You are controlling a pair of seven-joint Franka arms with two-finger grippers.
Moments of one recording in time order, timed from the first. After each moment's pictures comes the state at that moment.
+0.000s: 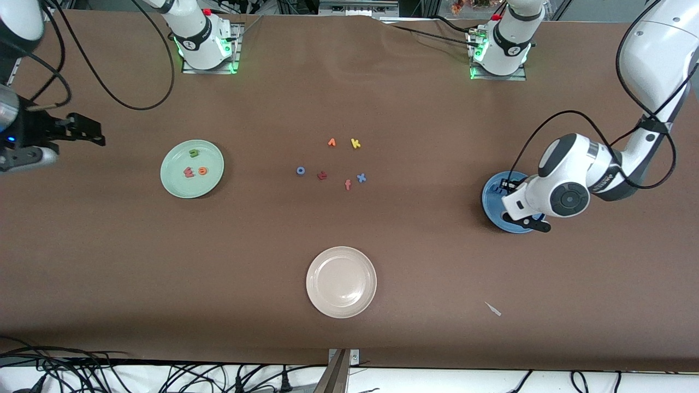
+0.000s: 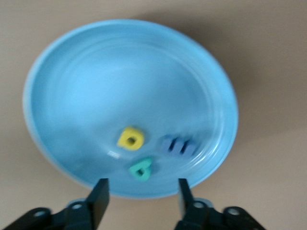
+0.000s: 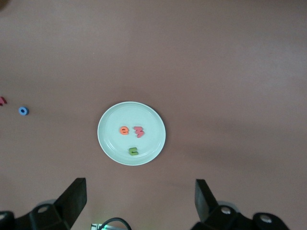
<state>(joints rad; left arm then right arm) 0.59 0.66 -0.79 -1.80 0.53 1.75 -0.19 0.15 0.10 -0.20 -1.54 0.01 1.53 -0.22</state>
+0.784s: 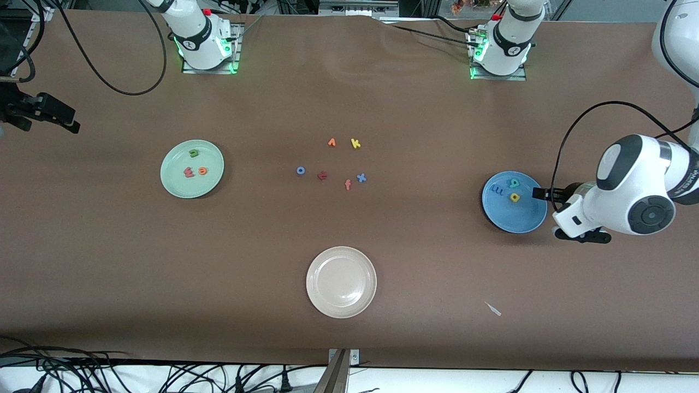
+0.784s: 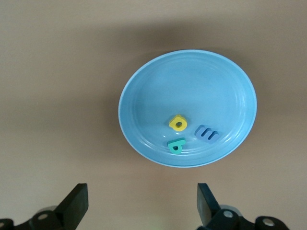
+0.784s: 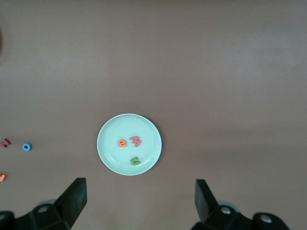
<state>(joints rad) 0.56 0.61 -0.67 -1.57 0.36 1.59 -0.19 0.00 -0.04 -0.06 -1.65 -0.02 1.61 -0.01</state>
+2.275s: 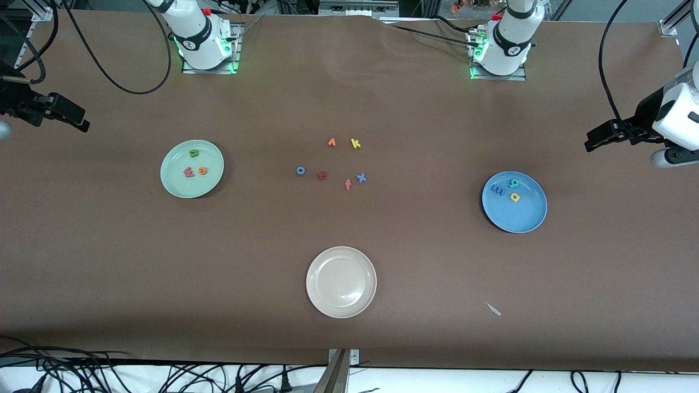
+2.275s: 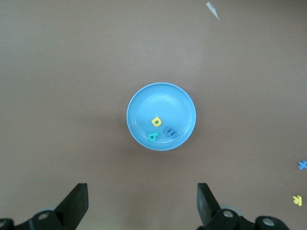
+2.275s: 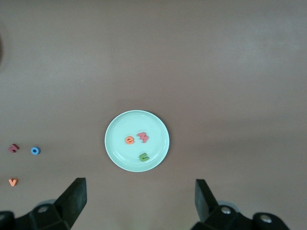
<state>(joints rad) -0.02 0.02 0.02 -1.65 -0.01 1.60 -0.18 0.00 -0.04 -0.02 -1.65 -0.02 1.59 0.08</state>
